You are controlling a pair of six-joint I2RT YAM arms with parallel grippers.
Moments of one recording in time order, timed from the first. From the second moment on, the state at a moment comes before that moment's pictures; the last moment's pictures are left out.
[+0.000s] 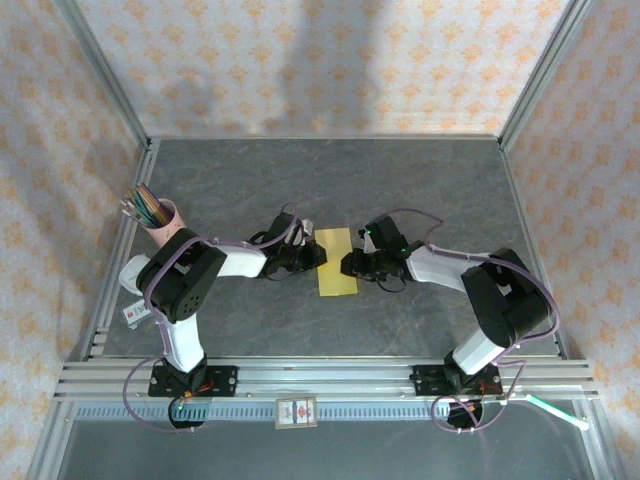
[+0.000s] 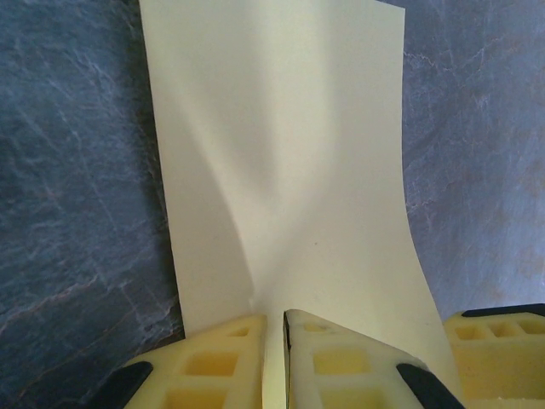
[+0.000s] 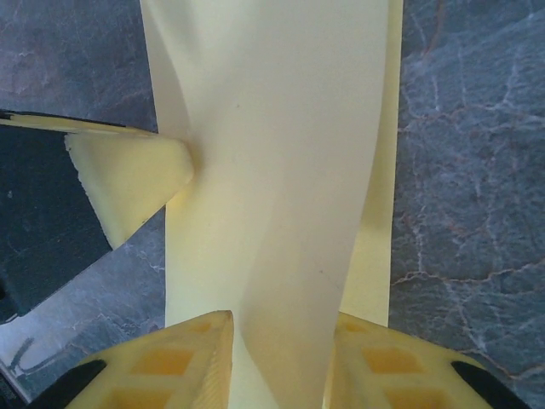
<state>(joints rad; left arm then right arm) -0.53 1.85 0.83 0.20 0.39 -0.83 0.56 1.60 0.76 -0.14 -0.39 0.68</state>
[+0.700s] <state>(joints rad) -0.53 1.85 0.85 0.16 0.39 -0.80 0.52 1.65 0.80 -0.13 -0.42 0.70</state>
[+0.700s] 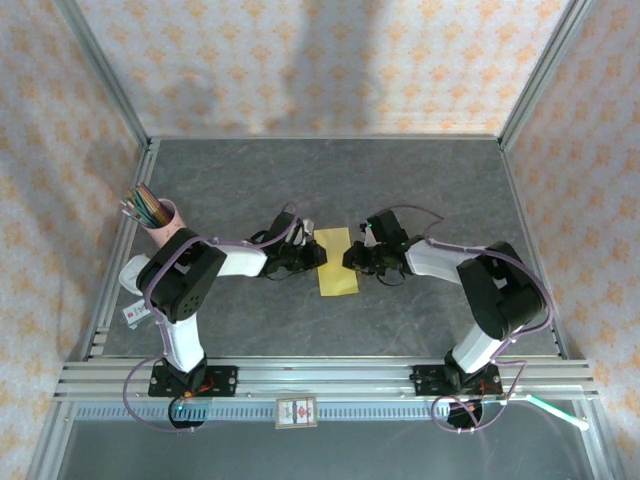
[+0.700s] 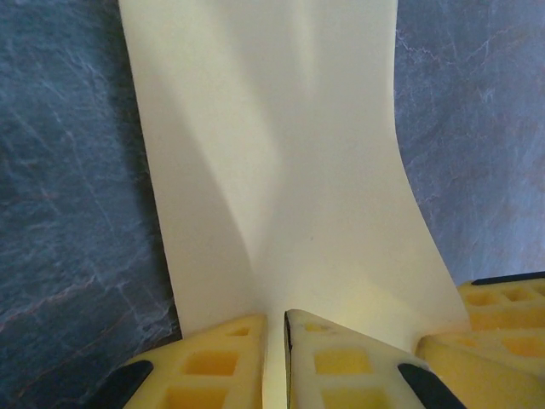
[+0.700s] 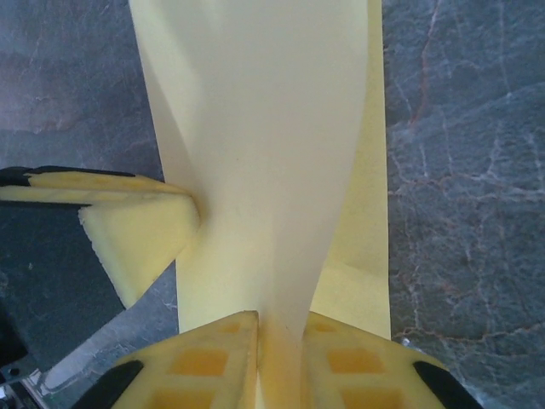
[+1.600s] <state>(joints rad) -0.81 1.36 0.52 0.36 0.08 -0.48 0.51 1.65 0.80 -0.14 -0.56 0.94</state>
